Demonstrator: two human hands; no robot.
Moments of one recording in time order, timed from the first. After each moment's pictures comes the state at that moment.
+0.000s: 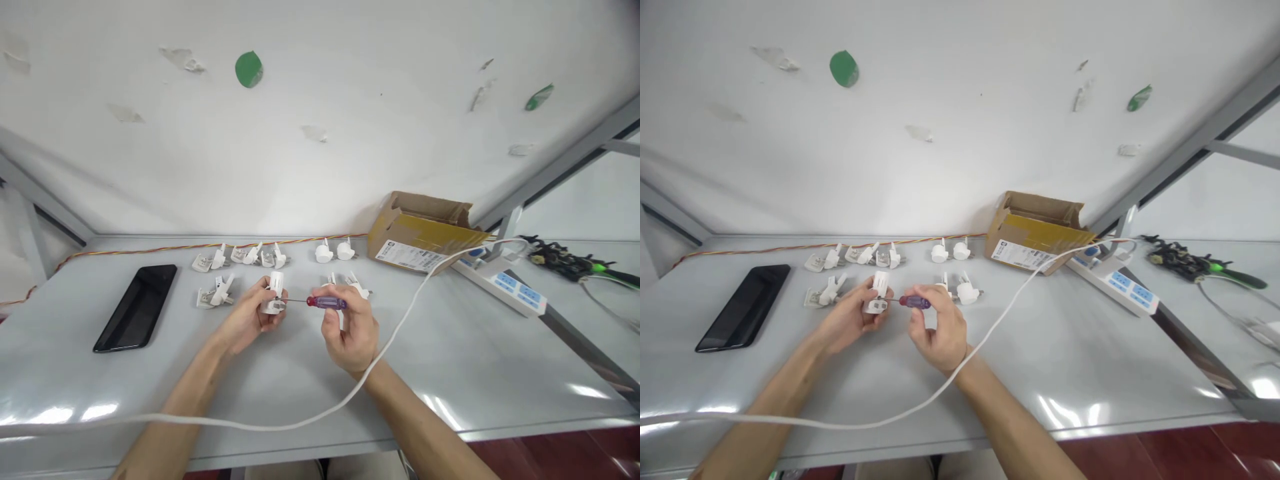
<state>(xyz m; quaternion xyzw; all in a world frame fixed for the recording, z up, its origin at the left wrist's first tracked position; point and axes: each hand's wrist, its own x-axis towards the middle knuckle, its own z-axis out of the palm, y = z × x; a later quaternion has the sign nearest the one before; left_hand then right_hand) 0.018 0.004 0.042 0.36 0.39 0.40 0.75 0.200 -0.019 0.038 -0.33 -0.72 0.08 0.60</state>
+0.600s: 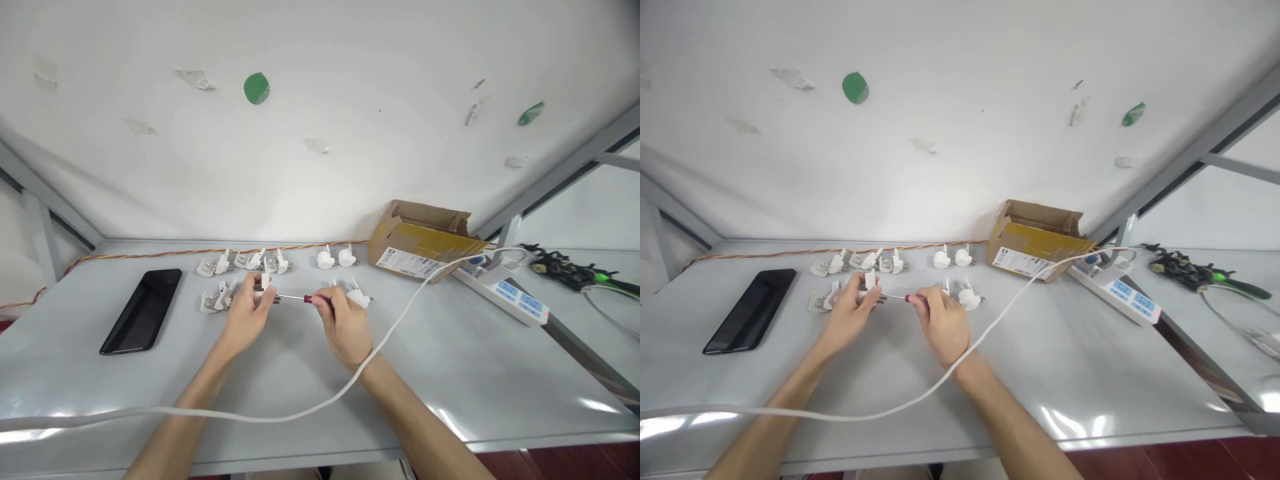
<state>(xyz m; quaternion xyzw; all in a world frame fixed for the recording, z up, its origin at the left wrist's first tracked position) 0.014 0.008 0.031 0.53 0.57 0.46 0.42 0.204 -0.008 0.034 -0.48 -0.76 0.02 0.44</state>
